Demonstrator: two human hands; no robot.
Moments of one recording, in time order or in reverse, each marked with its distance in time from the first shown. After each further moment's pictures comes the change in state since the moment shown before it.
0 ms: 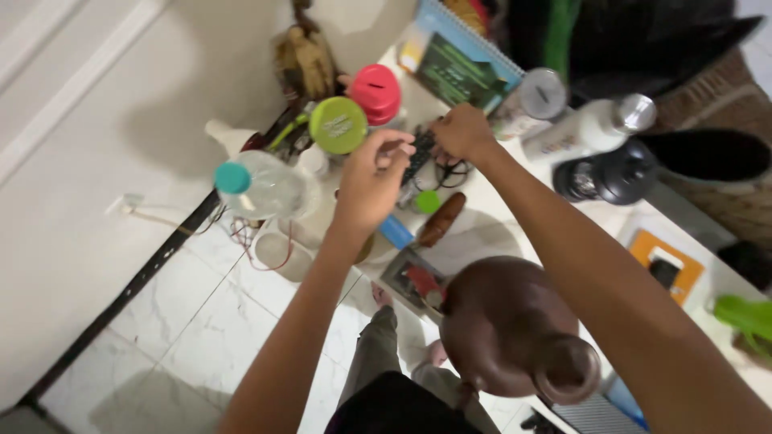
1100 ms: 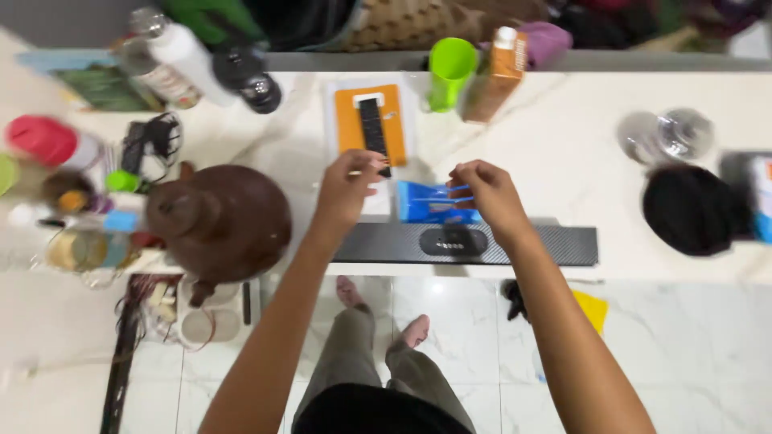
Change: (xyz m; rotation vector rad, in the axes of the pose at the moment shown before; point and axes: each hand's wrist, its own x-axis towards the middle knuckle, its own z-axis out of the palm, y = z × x) left_hand -0.334 -0.009 0.429 0.042 -0.664 -0.089; right_hand -0.577 0.486 -0.125 0.972 0.613 0.076
